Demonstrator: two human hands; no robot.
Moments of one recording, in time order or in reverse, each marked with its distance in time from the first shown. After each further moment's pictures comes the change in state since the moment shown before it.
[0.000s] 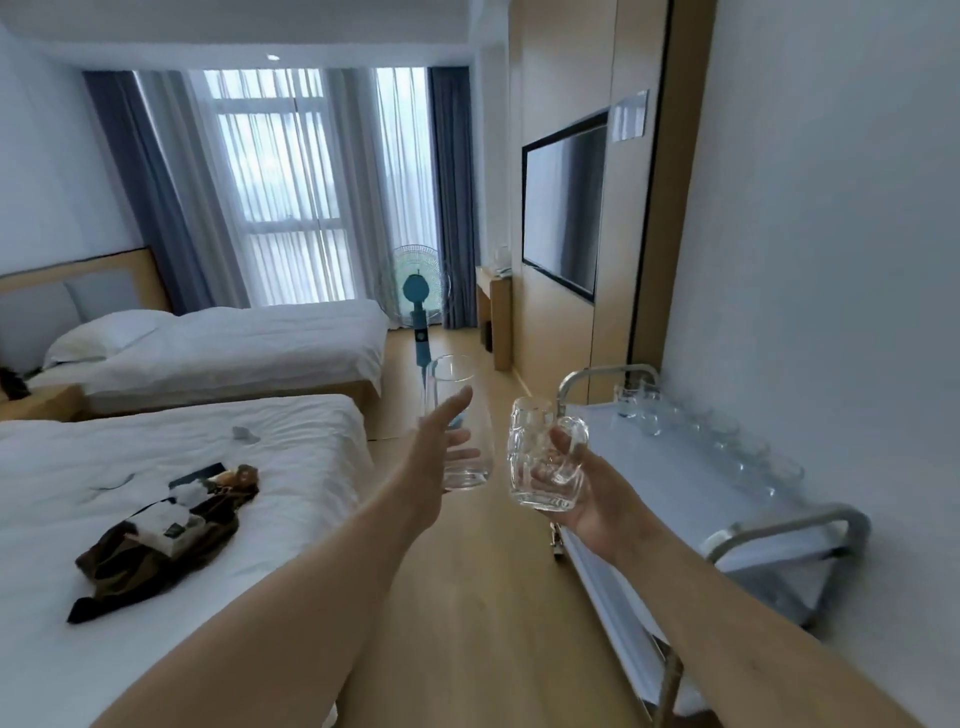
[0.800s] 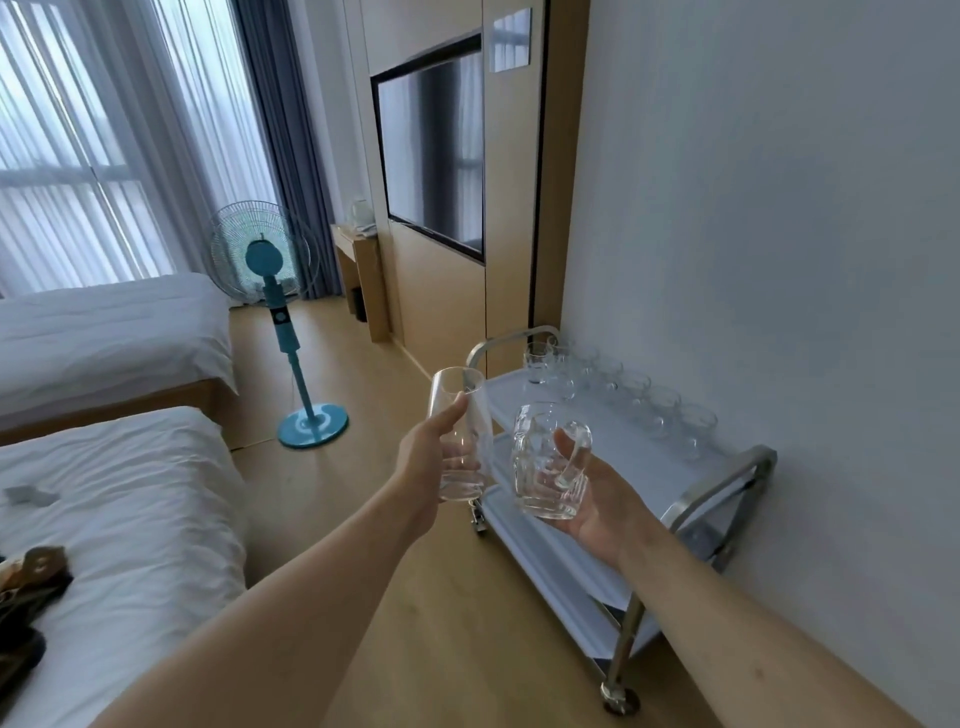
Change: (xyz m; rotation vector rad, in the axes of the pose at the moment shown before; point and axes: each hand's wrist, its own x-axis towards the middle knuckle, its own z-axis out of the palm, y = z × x) left_hand 0.197 -0.038 0.026 0.072 -0.331 -0.203; right_hand 0.113 0.007 -0.065 0.001 0.441 -0.101
